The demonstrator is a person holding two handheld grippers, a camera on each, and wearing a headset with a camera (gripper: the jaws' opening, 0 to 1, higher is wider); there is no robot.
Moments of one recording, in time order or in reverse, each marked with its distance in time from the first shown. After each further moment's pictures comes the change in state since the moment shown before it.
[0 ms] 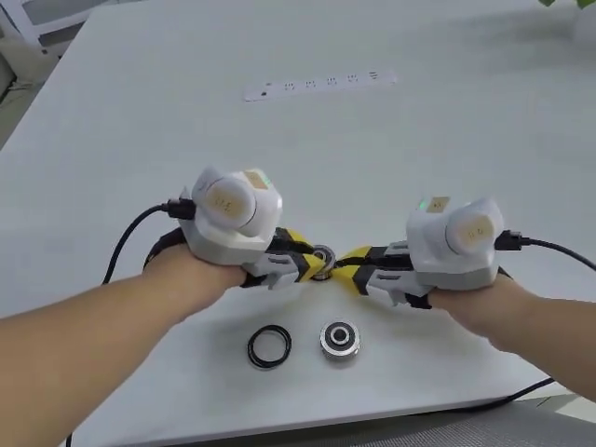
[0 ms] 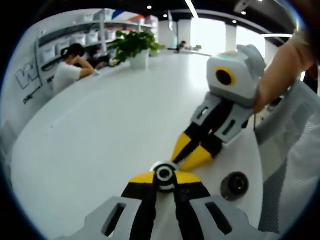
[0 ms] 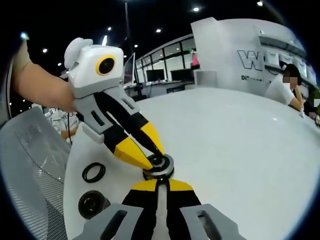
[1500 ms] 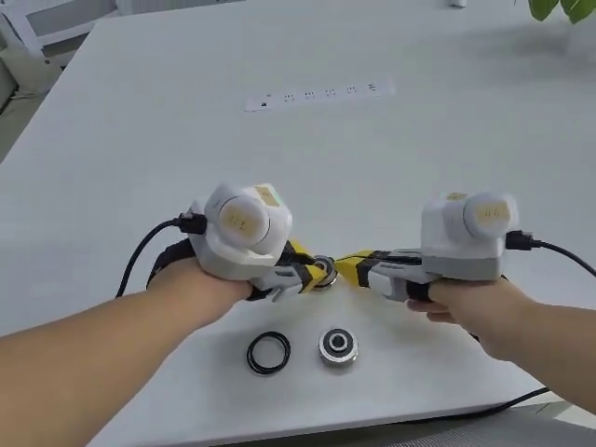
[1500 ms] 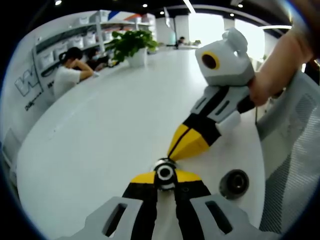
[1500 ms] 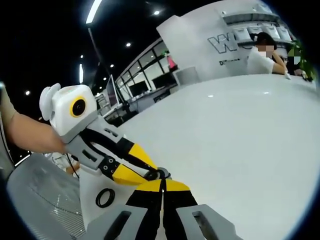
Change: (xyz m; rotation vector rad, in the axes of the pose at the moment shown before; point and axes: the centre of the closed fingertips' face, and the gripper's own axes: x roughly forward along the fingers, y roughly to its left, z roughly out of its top) left arm 0.000 -0.007 -0.002 0.057 0.033 0.035; right arm -0.011 0.004 0.018 0.300 -0.090 -0.008
